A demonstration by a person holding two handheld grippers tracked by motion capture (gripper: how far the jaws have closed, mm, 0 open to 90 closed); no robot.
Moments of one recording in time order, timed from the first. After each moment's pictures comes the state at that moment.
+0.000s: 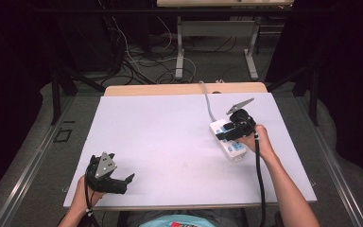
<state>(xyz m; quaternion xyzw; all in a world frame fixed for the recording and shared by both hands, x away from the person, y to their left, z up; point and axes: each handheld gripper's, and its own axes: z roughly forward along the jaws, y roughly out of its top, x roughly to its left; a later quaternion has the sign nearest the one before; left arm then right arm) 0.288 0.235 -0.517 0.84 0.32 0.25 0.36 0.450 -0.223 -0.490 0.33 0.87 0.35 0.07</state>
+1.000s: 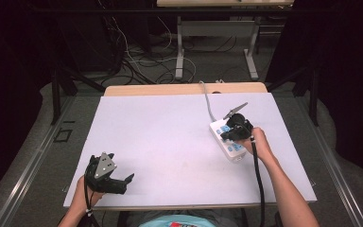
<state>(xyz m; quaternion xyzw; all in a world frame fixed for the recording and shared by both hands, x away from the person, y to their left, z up) 0.287 0.236 -0.517 0.84 0.32 0.25 0.36 0.452 -0.217 -0.509 0.35 0.89 0.28 0.08</state>
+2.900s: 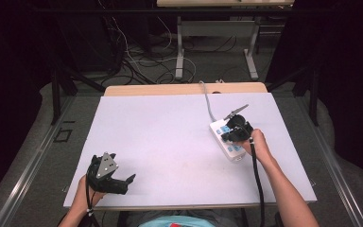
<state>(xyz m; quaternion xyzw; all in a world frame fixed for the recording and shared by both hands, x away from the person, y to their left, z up) 0.288 0.232 -0.518 0.84 0.32 0.25 0.36 0.450 -0.218 -0.517 0.38 0.88 0.29 0.09</state>
